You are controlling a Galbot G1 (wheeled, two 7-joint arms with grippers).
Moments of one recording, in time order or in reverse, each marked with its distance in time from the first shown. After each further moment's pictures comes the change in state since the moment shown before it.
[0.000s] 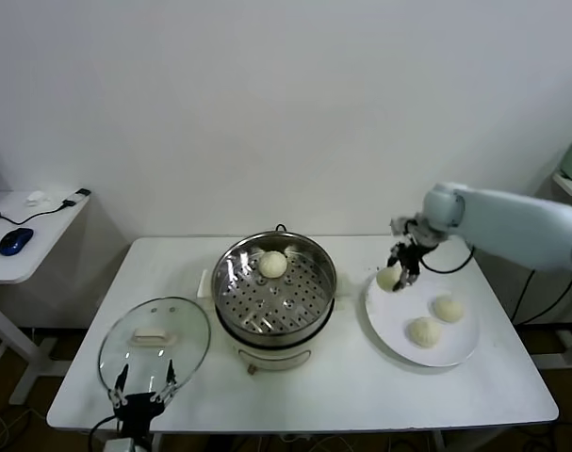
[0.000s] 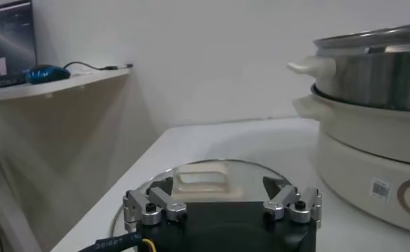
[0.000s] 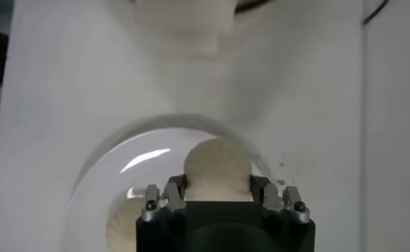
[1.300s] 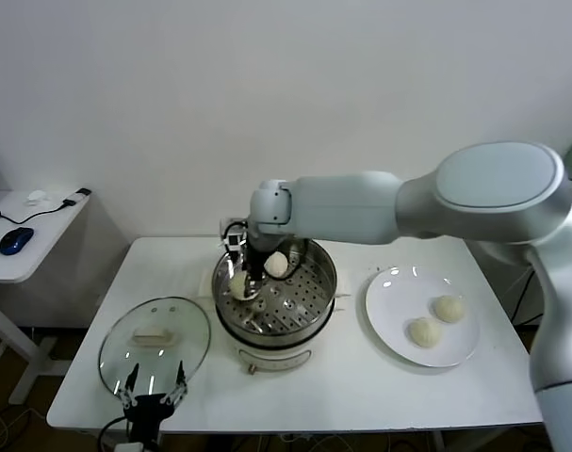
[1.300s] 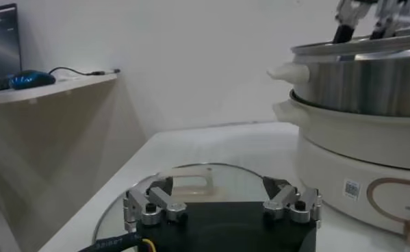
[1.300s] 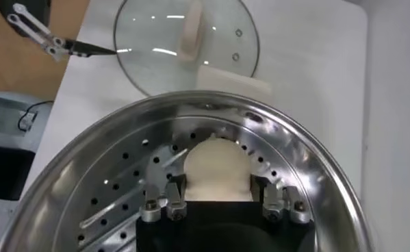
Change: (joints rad) left arm 0.016 0.002 0.041 -0.005 0.020 -0.022 -0.011; right arm -0.169 0.592 0.042 -0.091 0.308 -0.251 0.286
